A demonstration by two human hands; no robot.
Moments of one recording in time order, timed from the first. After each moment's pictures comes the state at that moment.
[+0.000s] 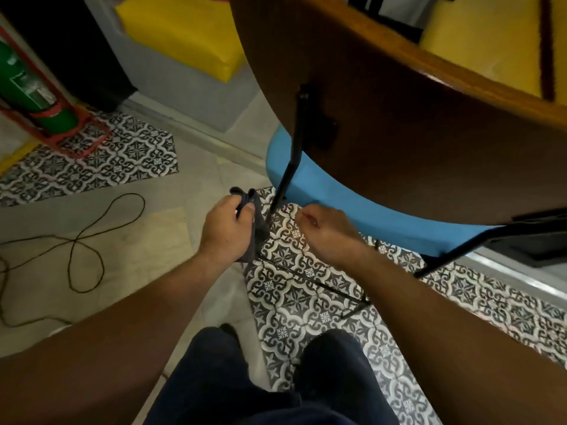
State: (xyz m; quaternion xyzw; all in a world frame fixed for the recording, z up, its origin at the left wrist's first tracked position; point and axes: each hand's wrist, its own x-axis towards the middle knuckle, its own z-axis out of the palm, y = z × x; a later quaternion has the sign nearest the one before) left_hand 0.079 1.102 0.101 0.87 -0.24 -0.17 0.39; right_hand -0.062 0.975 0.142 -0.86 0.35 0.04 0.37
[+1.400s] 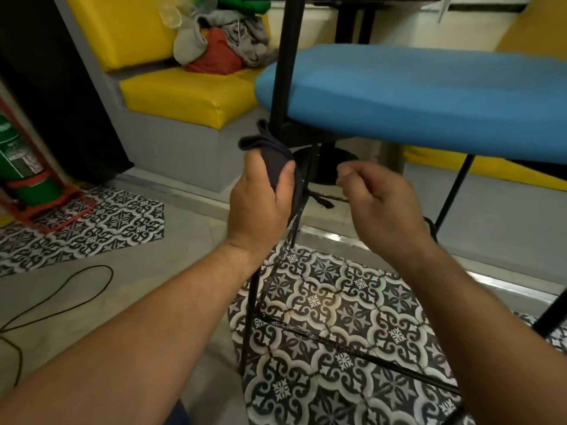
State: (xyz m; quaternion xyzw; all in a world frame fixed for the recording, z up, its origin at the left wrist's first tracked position) left_hand 0.088 1.010 -0.088 0.66 -0.45 0.17 0.57; right_hand -0.061 0.935 -0.052 -0.80 0.28 -0.41 0.34
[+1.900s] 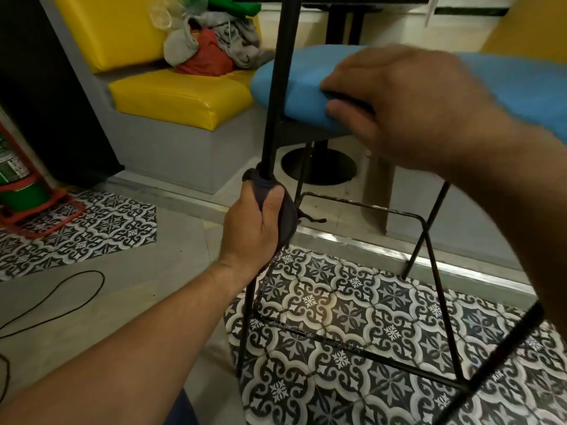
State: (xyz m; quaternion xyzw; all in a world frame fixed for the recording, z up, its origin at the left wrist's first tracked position) left_hand 0.092 1.021 -0.115 0.67 -0.46 0.08 0.57; right_hand -0.066 0.926 0.060 -0.93 0.16 -0.25 -0.22
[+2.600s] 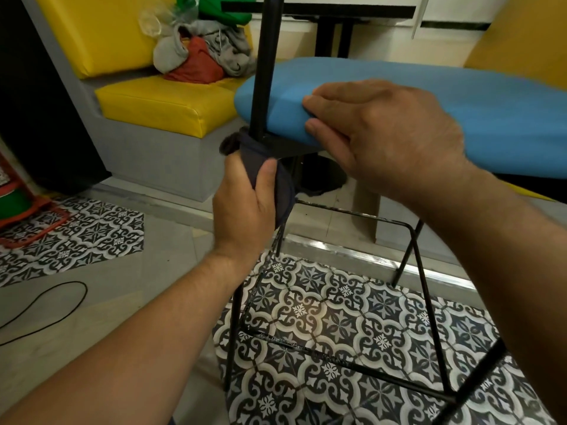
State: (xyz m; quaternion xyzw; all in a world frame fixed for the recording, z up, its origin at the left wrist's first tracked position) left_hand 0.085 0.995 -0.080 0.62 -0.43 0.19 0.63; right_hand -0.064 0.917 0.045 -0.92 0.13 -0.30 -0.22
